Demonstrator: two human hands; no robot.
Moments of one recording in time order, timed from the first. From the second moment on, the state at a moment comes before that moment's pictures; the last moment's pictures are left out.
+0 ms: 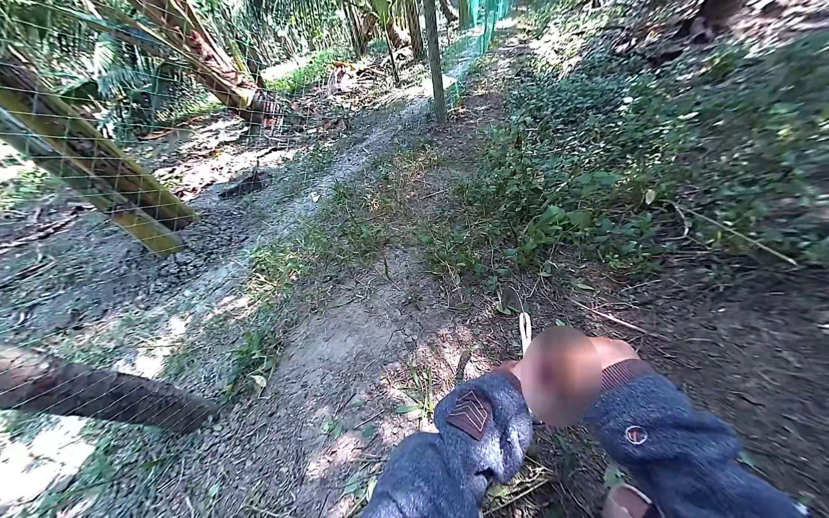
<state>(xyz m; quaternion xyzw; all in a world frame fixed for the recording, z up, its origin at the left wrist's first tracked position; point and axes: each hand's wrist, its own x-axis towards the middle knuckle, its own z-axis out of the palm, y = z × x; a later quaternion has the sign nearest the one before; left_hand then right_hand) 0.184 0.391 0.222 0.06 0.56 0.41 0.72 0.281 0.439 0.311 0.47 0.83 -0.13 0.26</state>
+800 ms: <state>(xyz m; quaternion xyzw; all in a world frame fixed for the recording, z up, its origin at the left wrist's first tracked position) 0.178 0.391 0.230 0.07 0.57 0.41 0.71 0.276 0.440 0.308 0.47 0.84 -0.12 0.26</state>
